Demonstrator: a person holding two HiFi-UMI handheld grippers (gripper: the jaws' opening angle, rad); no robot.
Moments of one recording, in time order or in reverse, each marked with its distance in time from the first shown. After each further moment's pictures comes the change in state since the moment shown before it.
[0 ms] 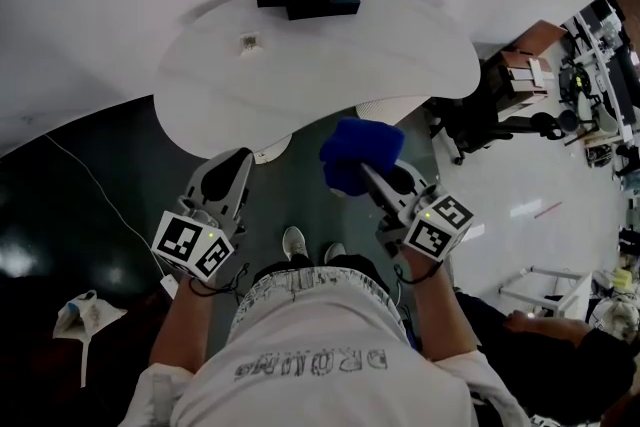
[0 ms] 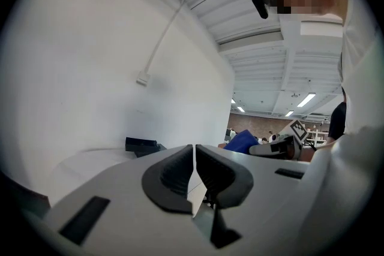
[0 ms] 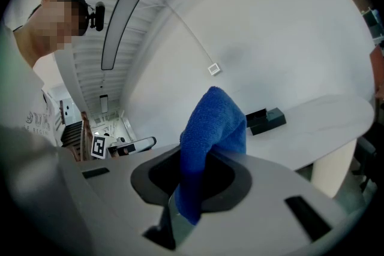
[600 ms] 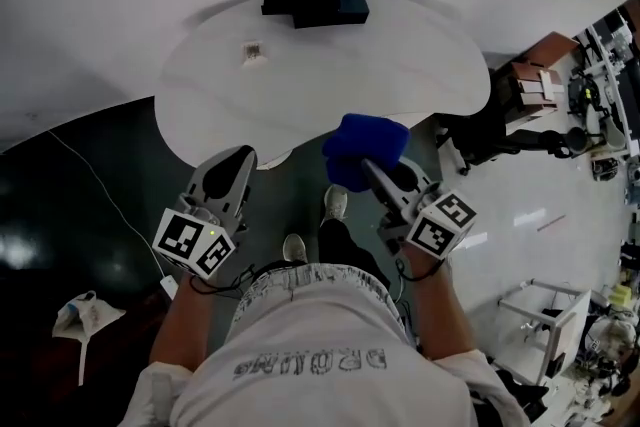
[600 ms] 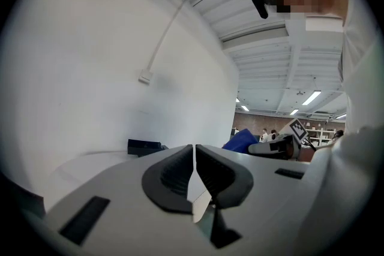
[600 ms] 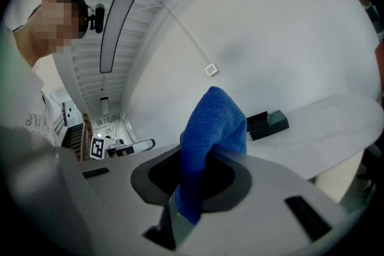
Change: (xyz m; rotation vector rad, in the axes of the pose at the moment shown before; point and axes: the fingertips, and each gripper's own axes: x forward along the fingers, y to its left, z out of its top) left arm 0.044 0.025 0.000 0.004 0.005 0.036; right arm 0.031 -0.044 0.025 0.006 -0.004 0.027
